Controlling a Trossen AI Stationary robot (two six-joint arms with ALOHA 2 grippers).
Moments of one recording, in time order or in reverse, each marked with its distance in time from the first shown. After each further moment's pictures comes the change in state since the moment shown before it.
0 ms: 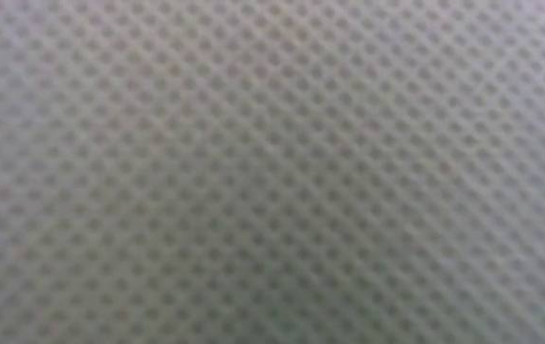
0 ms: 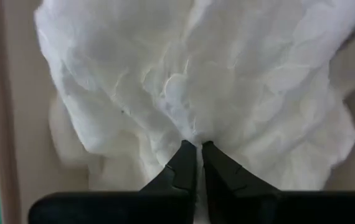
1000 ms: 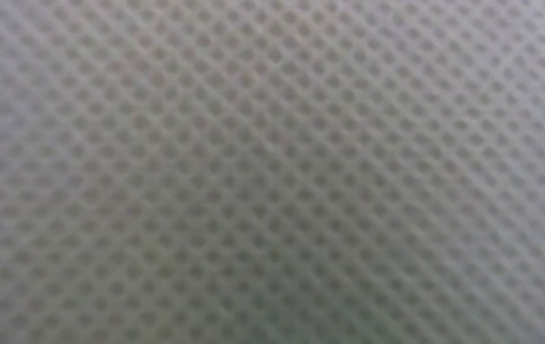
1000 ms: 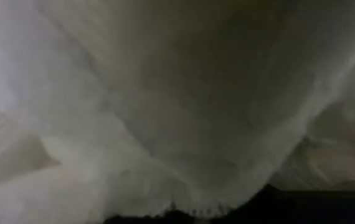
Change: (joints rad) left arm 0.010 -0.014 -0.684 0.676 0.158 -0.045; right arm 0.000 0.000 0.000 -0.006 0.008 0.010
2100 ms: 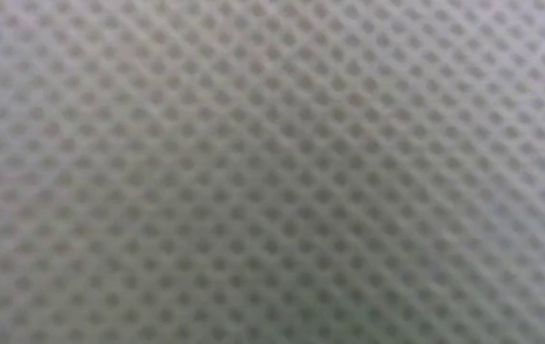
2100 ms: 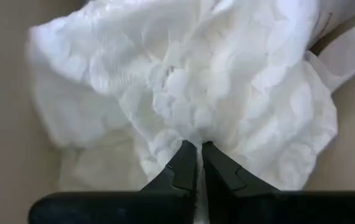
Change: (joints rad) left arm 0.015 -0.075 0.455 -0.487 -0.035 0.031; right arm 0.000 0.000 0.000 0.000 0.001 0.043
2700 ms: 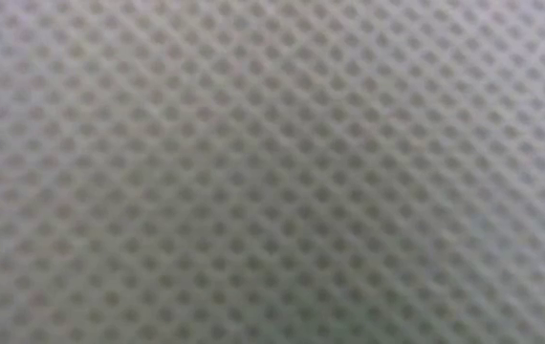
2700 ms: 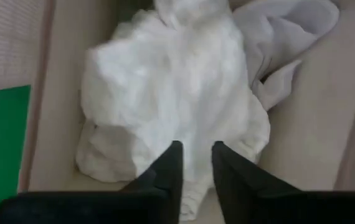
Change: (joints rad) left arm 0.005 -0.005 0.333 -0.230 -0.036 -0.132; right arm 0.000 0.000 0.000 0.000 -0.001 0.026
